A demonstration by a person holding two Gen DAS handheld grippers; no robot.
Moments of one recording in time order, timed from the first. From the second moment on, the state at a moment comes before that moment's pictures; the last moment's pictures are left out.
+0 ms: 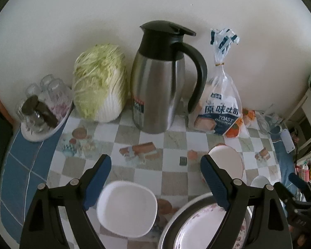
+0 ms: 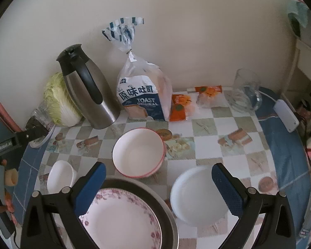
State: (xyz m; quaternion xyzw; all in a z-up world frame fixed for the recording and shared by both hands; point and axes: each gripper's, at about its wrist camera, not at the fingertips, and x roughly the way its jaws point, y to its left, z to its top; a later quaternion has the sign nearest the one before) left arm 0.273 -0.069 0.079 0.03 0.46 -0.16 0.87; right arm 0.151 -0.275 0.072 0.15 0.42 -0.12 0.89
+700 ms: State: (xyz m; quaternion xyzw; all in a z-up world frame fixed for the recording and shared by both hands) left arm 0.314 -0.122 0.022 0.03 0.51 -0.16 0.84; right arm 0.202 -0.293 0.021 0.15 0.48 -0.14 0.86
